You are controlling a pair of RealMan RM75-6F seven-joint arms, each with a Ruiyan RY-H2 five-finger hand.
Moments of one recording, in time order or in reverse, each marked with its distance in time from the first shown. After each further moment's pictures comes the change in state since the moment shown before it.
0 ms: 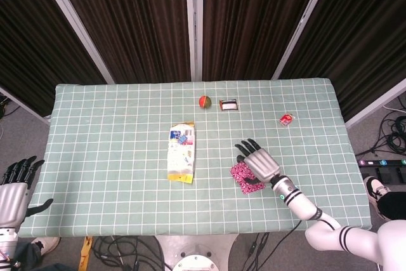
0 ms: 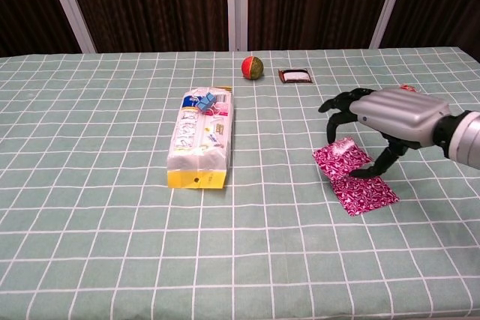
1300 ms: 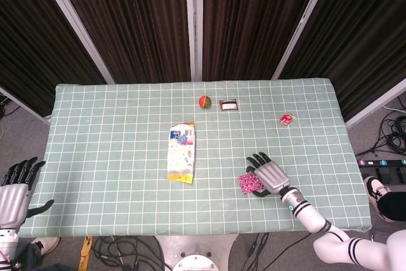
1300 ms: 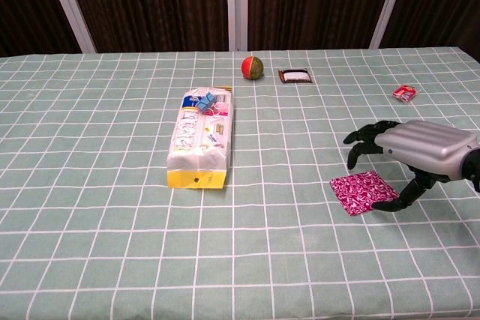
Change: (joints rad) left arm 0.004 0.000 0.005 0.002 0.003 0.001 -0.005; right arm -0.071 0.016 -0.036 -0.015 0.018 -0.015 -0.017
